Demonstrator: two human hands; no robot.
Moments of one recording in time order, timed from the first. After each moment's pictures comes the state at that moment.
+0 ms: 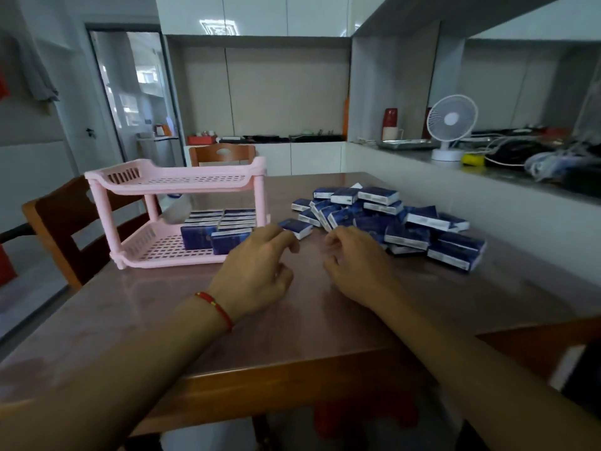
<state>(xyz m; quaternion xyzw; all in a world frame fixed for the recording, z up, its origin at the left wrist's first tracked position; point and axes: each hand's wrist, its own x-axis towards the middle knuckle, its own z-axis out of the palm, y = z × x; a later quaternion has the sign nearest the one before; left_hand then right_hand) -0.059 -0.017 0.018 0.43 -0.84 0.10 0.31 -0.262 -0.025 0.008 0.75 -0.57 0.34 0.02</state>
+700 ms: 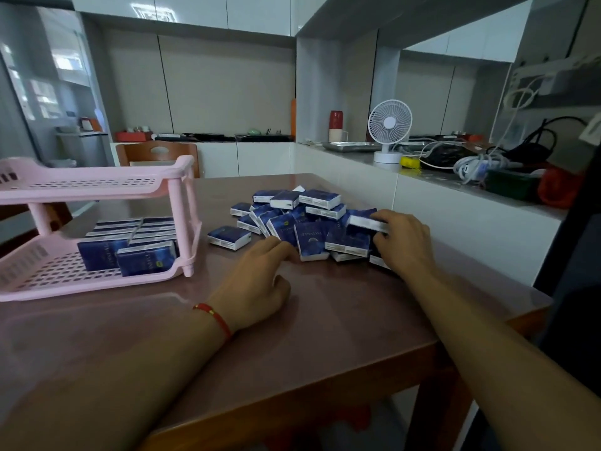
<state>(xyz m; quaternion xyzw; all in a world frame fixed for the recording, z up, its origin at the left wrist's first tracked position) -0.149 -0.064 -0.003 0.35 -0.88 -0.01 0.33 -0.429 -0.074 0.016 0.59 -0.72 0.36 0.12</state>
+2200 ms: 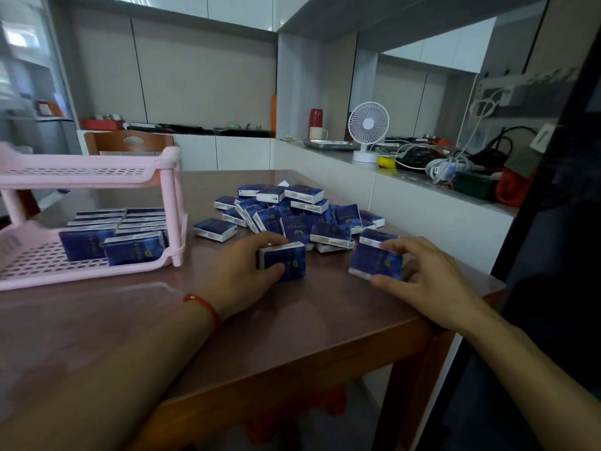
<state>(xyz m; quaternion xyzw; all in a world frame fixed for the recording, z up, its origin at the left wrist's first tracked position) -0.147 -0.047 0.005 0.40 -0.82 -0.18 0.37 -0.432 0.060 0.014 0.67 -0.66 0.35 -0.01</state>
